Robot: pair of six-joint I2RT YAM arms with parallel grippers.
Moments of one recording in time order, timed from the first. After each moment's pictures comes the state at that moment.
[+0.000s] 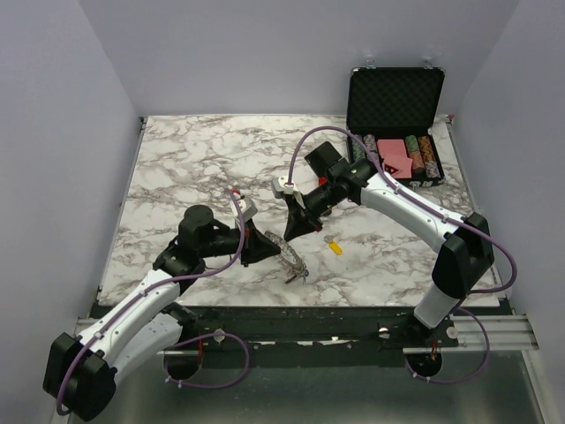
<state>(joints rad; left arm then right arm) -0.52 0.82 0.48 0.10 0.82 -0.28 0.72 1.69 1.48 -0.86 -0.99 -0.80</state>
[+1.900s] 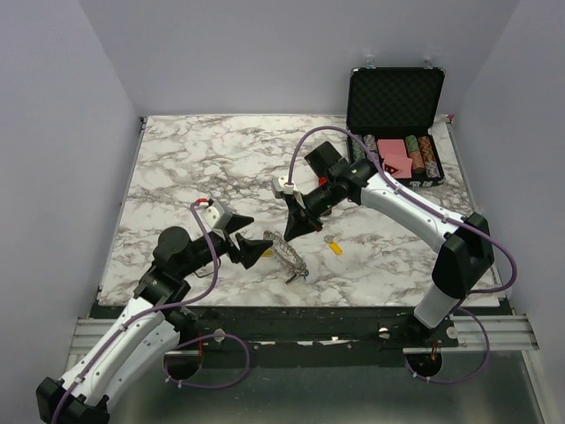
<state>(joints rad) -0.54 0.54 0.43 0.09 0.45 -0.22 0.72 1.69 1.48 -0.86 -0.99 -0.81</state>
